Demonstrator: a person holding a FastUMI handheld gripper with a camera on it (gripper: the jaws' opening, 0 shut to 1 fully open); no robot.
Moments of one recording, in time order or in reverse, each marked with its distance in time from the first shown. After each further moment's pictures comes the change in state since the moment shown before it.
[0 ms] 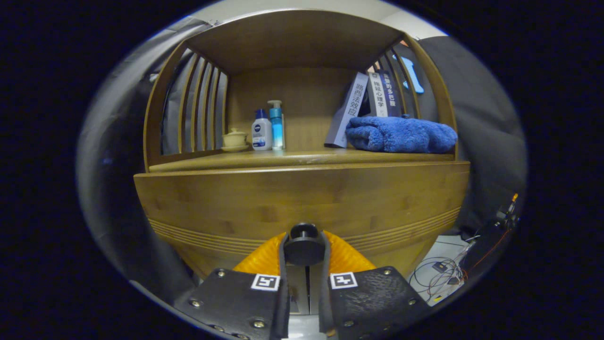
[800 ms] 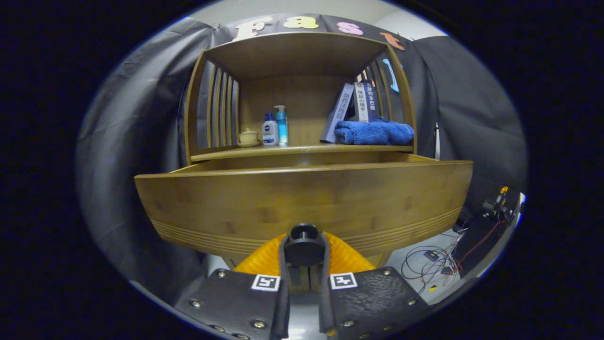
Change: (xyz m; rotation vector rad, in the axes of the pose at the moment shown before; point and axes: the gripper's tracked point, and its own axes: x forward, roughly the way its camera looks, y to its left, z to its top) arm -0.129 -0.007 -0.028 -0.007 0.038 0.014
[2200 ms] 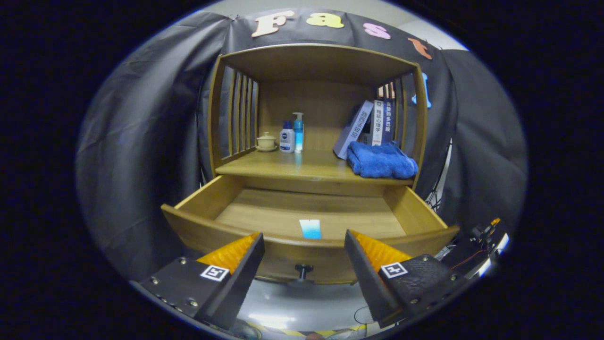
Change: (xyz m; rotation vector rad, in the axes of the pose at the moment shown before) arm -0.038 0.007 0.112 -0.098 0.109 0.079
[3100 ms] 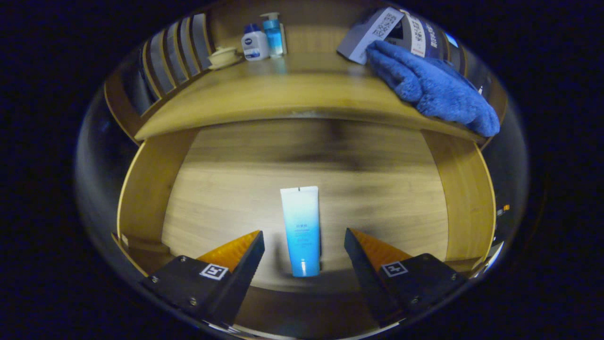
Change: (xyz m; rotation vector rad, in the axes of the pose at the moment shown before) arm 0.147 -0.013 -0.086 0.071 0.741 0.012
